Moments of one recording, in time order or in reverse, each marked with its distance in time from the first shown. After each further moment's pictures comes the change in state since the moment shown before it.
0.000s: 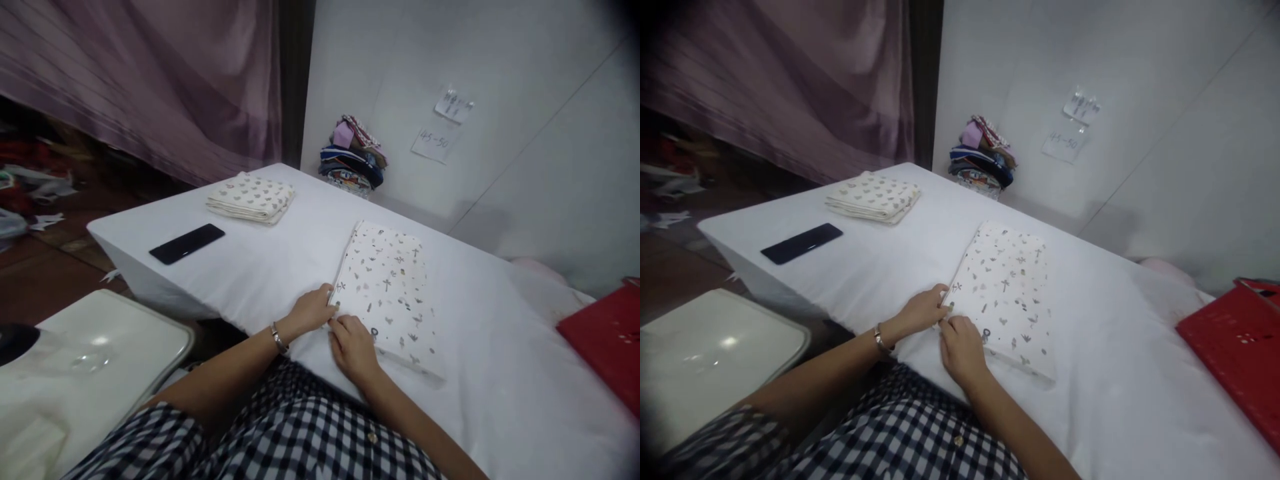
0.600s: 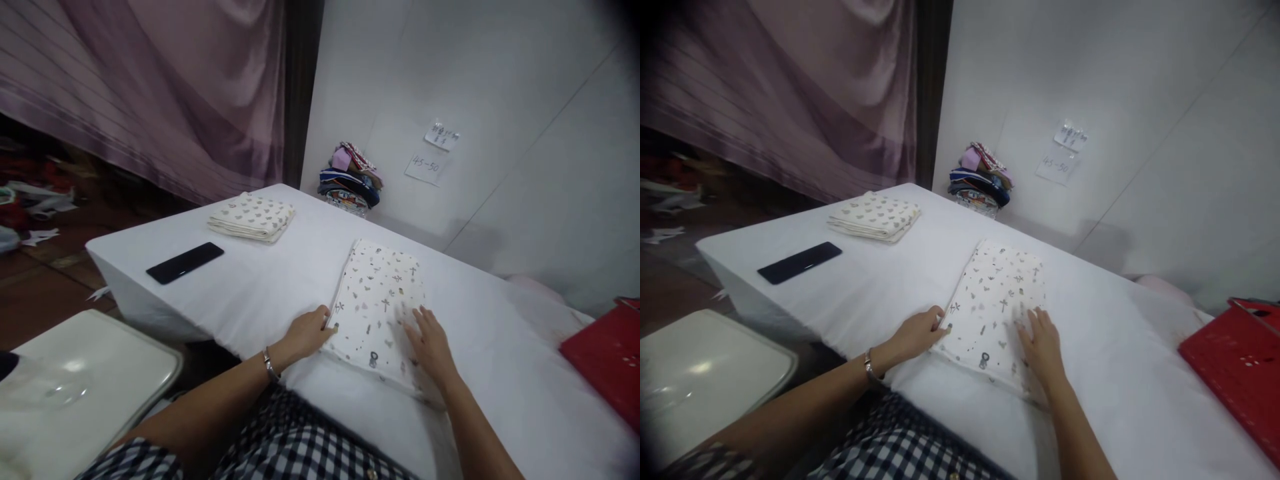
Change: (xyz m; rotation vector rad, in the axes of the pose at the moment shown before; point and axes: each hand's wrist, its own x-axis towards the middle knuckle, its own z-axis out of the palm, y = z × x) left_hand -0.009 -0.001 -0.008 -0.042 -0.025 0.042; right_hand -0.030 0.142 -0.068 -0.140 0.026 0.601
